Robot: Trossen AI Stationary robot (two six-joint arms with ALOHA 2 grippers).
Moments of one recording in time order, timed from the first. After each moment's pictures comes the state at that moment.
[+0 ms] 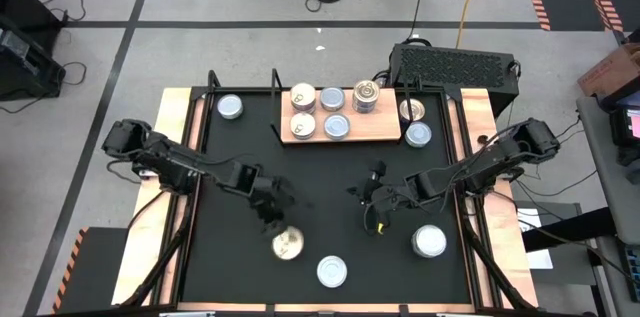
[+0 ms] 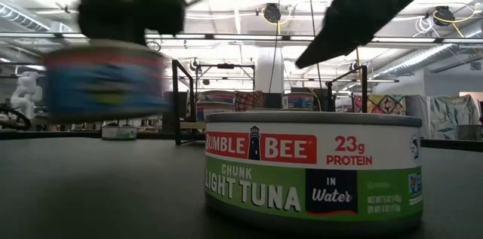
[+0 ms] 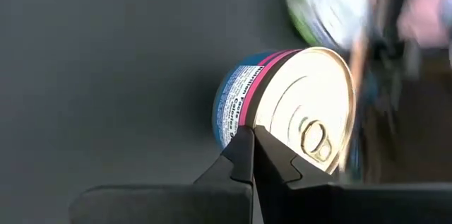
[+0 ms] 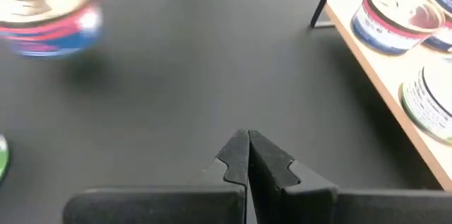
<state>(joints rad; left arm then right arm) -0.21 1.51 0.87 -0.34 0.38 -0.64 0.32 1.45 0.80 -0.08 0.48 0.28</state>
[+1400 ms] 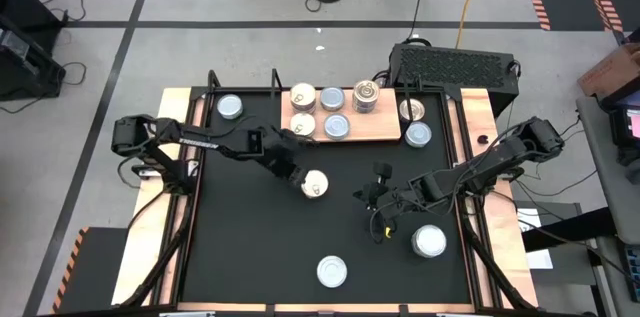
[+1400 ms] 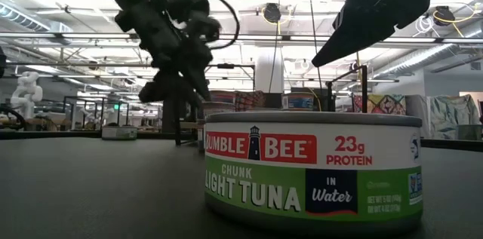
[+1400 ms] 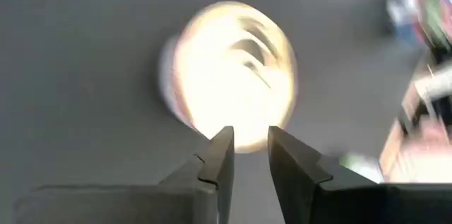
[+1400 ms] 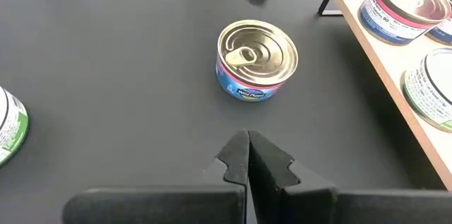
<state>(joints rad) 0.14 1.55 0.86 -0.22 0.33 -0.84 0.37 1.41 0.80 -0.18 0.49 0.30</state>
